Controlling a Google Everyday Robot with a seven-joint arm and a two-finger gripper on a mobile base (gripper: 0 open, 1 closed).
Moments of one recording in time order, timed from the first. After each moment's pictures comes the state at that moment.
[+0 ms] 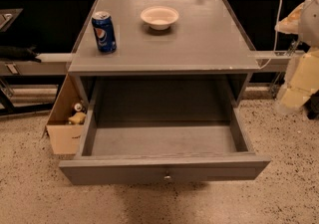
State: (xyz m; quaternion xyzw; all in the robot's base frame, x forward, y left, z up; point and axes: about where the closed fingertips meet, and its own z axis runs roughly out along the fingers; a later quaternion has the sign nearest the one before) arm 0.438 -0.213 0.989 -0.60 0.78 -0.05 0.18
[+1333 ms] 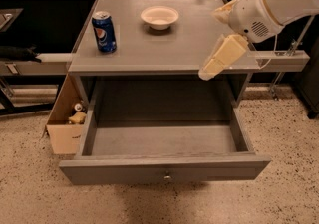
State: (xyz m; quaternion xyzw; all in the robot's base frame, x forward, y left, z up) arm 0.553 -0.112 0.964 -0.59 0.72 0.10 0.36
